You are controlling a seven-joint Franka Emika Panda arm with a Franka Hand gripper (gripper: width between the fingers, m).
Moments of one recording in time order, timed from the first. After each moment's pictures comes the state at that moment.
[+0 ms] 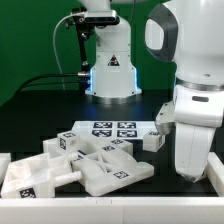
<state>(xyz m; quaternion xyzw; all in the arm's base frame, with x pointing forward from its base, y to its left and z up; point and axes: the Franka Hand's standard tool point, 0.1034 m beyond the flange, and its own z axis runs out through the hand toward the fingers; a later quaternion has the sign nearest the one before) 0.559 0.107 0.011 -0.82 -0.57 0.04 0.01</state>
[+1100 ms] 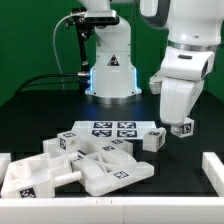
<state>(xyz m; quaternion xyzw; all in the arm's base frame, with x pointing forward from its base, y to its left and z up) 0.451 0.115 0.048 -0.84 -0.53 0.05 0.01</state>
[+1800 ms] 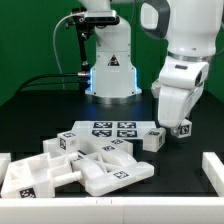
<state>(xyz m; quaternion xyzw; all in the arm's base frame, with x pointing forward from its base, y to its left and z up) 0.409 0.125 0.025 -0.86 -0.50 0.07 0.02</state>
